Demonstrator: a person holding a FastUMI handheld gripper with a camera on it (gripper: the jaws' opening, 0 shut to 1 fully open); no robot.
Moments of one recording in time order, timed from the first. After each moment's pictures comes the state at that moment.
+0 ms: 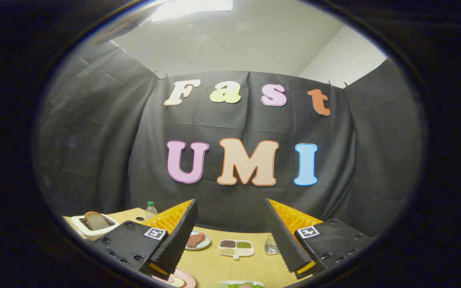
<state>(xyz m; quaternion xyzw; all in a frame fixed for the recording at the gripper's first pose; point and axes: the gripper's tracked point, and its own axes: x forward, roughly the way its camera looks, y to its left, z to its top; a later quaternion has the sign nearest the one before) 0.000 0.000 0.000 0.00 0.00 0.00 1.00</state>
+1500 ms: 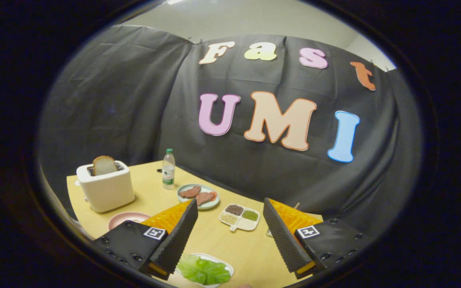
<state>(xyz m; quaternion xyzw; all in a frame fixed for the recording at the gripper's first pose) 0.015 -0.040 -0.124 -0.07 0.16 0.18 0.97</state>
